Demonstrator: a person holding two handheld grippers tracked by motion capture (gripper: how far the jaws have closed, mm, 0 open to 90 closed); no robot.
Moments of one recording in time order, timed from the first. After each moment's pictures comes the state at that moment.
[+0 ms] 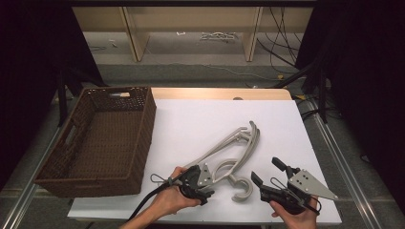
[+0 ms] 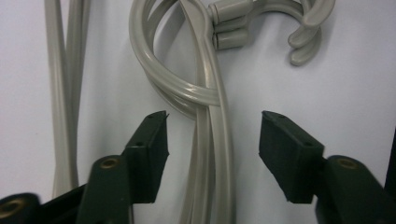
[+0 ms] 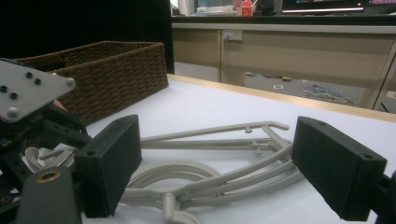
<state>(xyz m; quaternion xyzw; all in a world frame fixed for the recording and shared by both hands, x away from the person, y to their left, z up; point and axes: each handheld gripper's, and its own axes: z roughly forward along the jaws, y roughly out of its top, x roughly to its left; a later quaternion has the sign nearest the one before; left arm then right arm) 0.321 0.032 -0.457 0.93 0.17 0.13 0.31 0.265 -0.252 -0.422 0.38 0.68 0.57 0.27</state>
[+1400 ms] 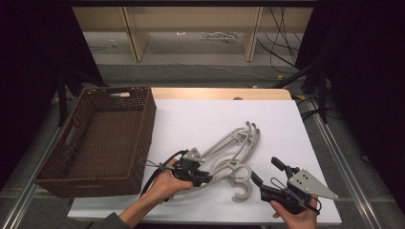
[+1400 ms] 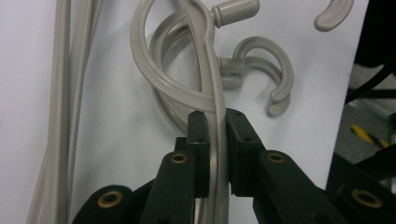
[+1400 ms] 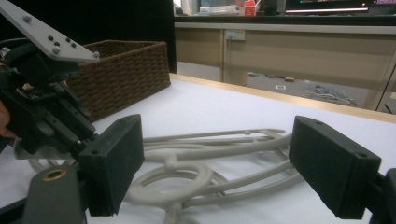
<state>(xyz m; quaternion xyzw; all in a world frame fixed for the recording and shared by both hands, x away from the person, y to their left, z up) 0.354 0.053 -0.441 0.87 0.28 -0.01 0.41 0.267 -0.253 -0.422 0.38 0.68 0.57 0.28</state>
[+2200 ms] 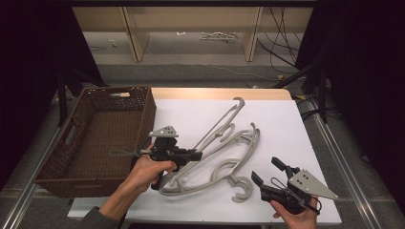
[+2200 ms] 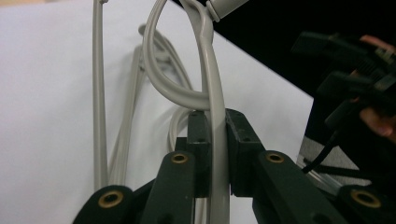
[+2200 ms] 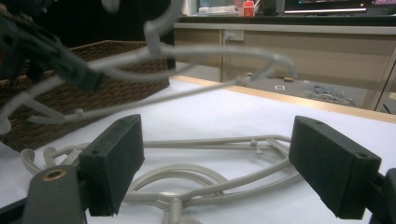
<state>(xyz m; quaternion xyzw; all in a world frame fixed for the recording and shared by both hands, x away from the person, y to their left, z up) 0.364 0.101 -0.380 0.78 0.34 -0.04 0.53 0.267 -0.253 -0.423 0.38 0.68 0.57 0.28</state>
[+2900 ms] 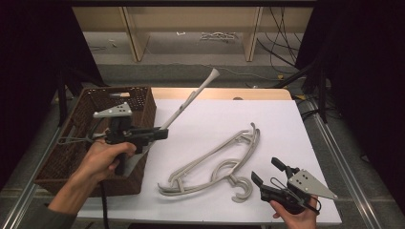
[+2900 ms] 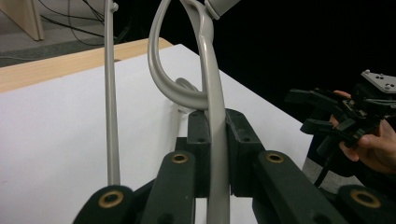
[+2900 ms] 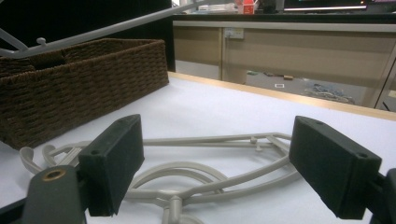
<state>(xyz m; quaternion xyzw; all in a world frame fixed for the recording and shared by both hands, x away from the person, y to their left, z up) 0.366 0.193 -0.314 0.76 0.34 0.04 0.56 0.267 -0.253 -0.424 0.38 0.68 0.56 0.28</state>
